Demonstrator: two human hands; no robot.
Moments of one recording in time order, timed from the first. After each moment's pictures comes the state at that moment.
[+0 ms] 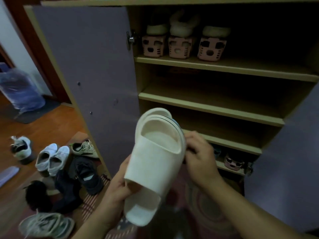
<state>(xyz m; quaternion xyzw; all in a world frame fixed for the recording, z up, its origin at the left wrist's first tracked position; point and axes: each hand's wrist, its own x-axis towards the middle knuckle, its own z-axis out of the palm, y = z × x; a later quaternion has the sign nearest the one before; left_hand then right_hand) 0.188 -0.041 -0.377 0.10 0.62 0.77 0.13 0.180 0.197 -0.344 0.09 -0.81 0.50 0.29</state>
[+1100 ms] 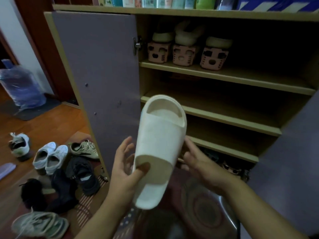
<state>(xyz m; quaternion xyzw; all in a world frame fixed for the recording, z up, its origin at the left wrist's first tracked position) 0.171 -0.011 -0.358 0.12 0.64 0.75 -0.03 0.182 0.220 -0.340 0.08 -0.72 0.68 -0.10</state>
